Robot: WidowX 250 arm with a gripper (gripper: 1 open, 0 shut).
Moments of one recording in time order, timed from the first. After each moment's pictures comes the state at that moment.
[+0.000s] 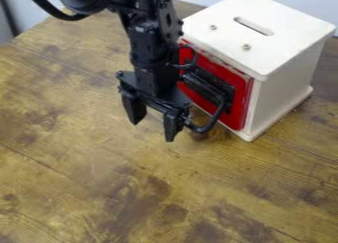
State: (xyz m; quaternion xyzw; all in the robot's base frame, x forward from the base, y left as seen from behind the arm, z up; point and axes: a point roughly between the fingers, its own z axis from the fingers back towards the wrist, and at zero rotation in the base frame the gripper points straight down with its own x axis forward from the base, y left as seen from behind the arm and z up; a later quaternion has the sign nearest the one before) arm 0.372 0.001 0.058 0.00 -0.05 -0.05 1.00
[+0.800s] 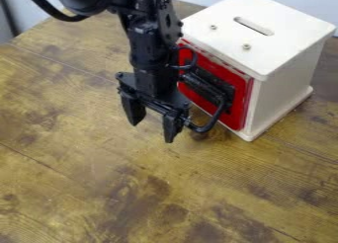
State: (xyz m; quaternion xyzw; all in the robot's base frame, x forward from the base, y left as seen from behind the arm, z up) arm 0.370 0.000 0.057 0.00 -0.05 -0.05 1.00
